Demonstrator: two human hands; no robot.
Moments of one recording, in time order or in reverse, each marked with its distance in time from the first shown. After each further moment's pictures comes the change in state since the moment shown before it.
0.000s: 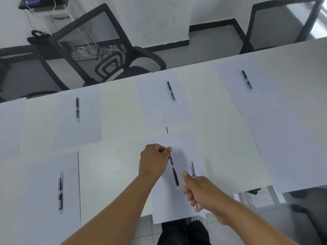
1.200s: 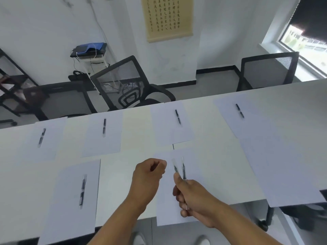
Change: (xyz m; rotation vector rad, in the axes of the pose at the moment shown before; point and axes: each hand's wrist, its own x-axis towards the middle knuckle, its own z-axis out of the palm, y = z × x) left_hand -0.141 0.016 -0.071 -0.307 0.094 0.187; right_hand -0.079 -0.021 0.029 0.224 -0.127 -0.225
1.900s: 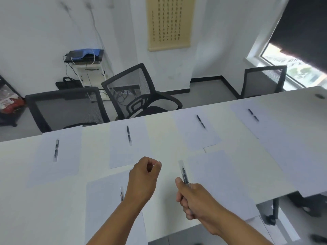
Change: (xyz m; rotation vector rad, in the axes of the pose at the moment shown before) left_hand 0.074 -0.073 -0.216 0.084 -0.023 0.132; right_hand 0.049 -0.030 0.219 -0.067 0.233 -0.071
